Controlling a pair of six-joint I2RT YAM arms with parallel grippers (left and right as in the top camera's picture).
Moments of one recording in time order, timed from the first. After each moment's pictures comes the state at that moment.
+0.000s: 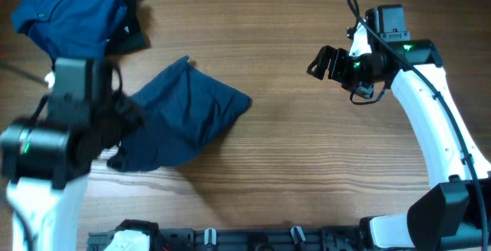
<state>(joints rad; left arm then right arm) -0.15 1.20 1.56 -1.48 -0.17 -0.70 0.09 1.60 1.36 -0.99 -0.33 0.39</state>
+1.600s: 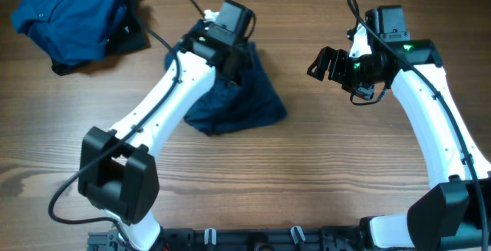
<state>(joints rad) -0.51 1.86 1.56 -0.77 -0.09 -0.66 0.09 1.60 1.36 -1.00 -0.33 0.40</state>
